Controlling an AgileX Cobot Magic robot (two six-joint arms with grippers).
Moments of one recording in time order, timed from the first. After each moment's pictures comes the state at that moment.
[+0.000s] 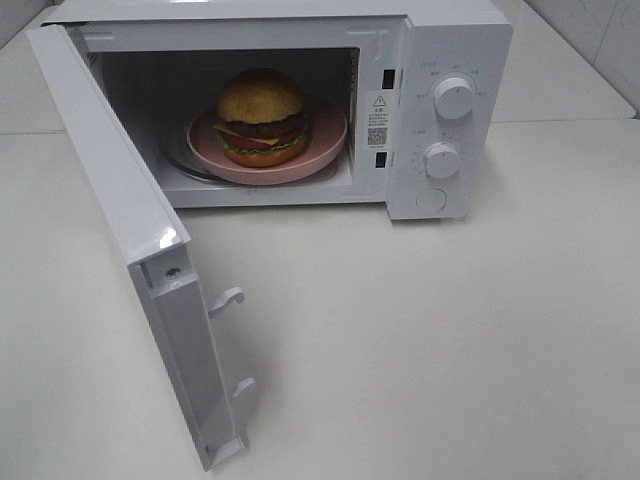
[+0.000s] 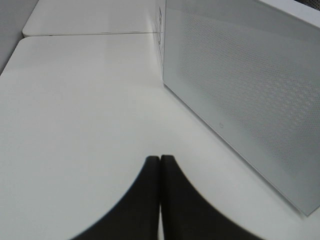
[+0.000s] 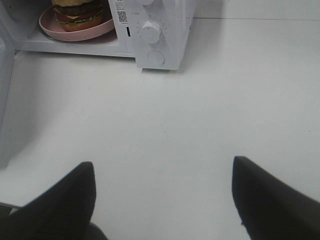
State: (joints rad) left arm 0.04 0.00 -0.50 -0.16 1.04 0.11; right arm 0.27 -0.01 -0.50 -0.01 1.01 0.05
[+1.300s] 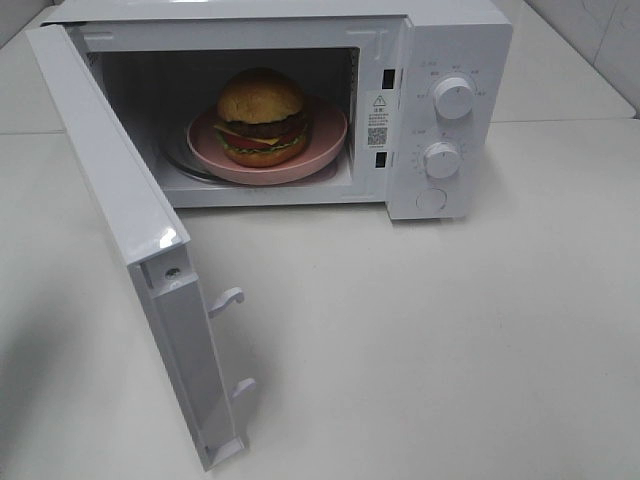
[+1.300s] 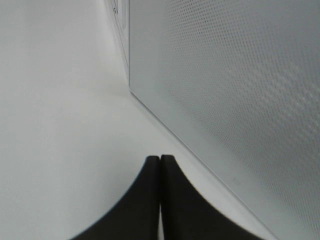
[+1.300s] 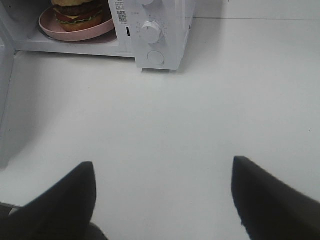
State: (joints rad) left arm 0.04 1.16 -0.51 -1.09 0.32 1.16; right arm 0.27 -0.01 -0.50 -0.01 1.01 0.05
